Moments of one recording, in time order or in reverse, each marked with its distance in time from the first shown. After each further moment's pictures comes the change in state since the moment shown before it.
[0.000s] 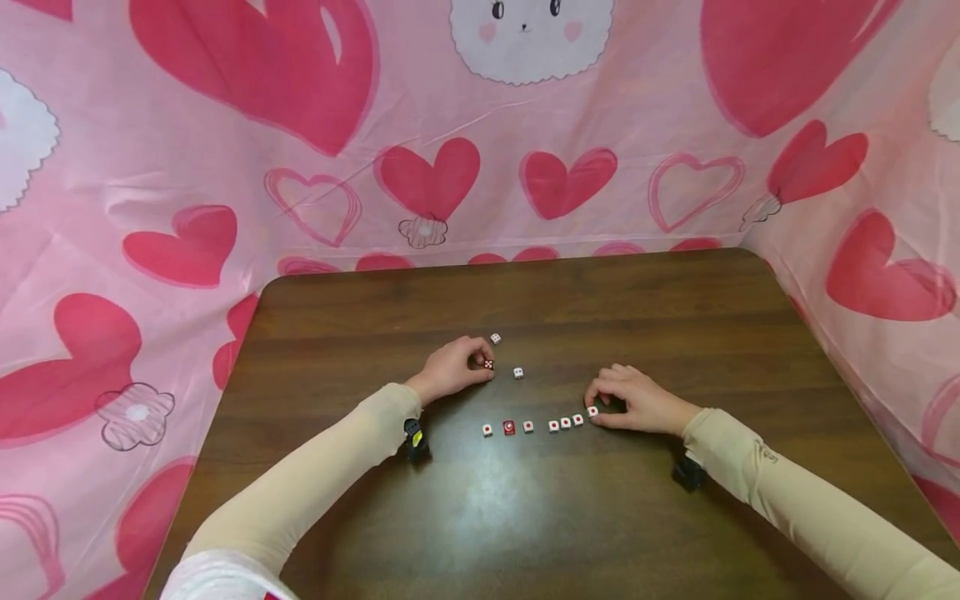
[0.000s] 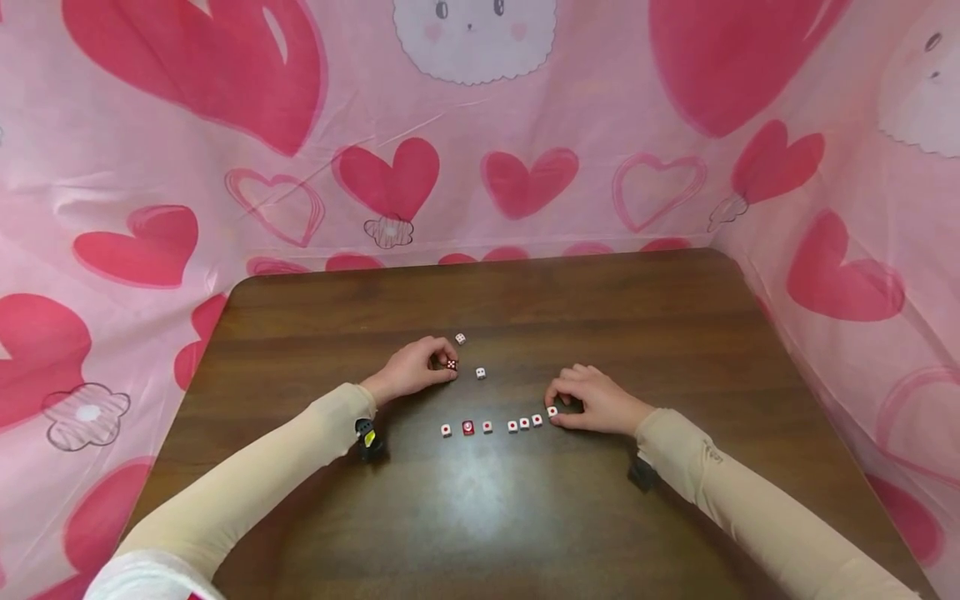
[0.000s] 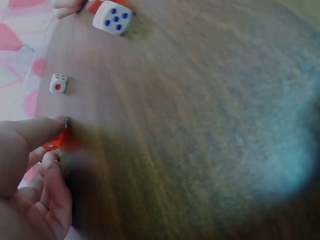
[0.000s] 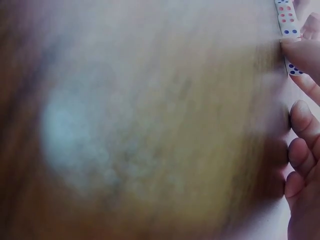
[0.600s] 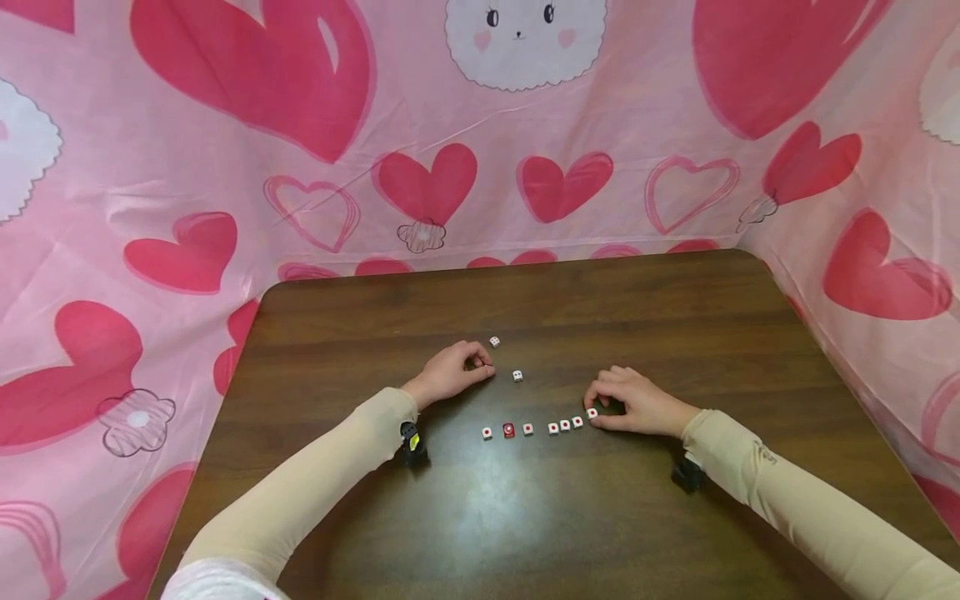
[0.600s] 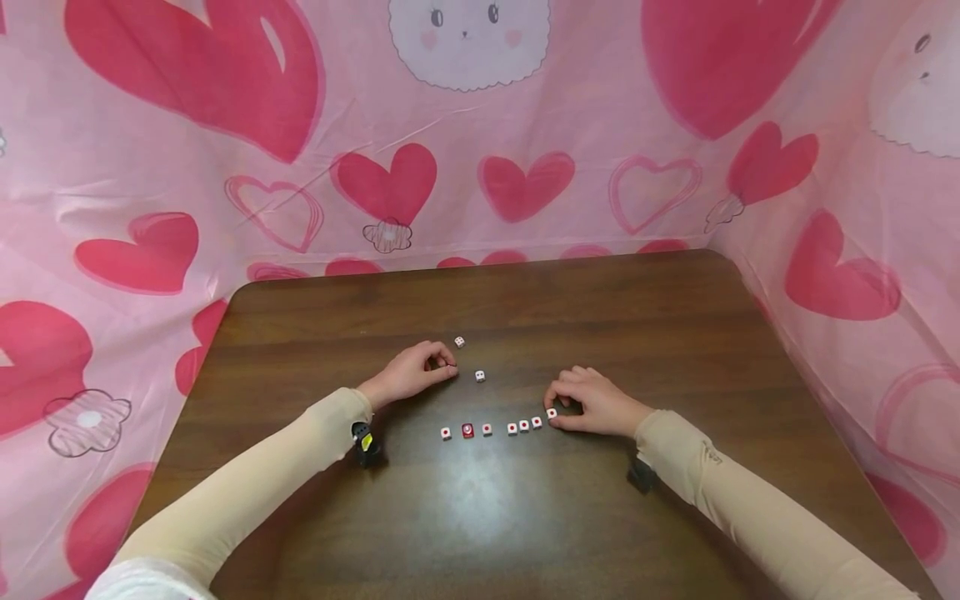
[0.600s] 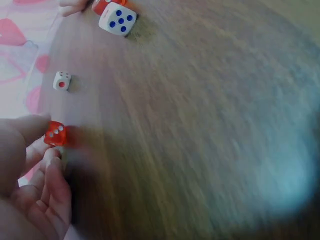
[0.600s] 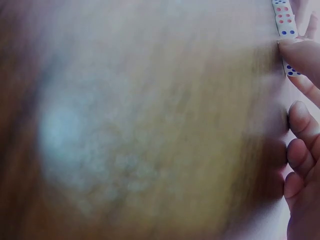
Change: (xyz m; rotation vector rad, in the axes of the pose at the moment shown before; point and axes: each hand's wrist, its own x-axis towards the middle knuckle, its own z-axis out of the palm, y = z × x) left_hand -0.003 -0.002 -0.002 -0.070 -0.006 0.014; right_hand -0.001 -0.001 0.000 -0.001 0.003 0.015
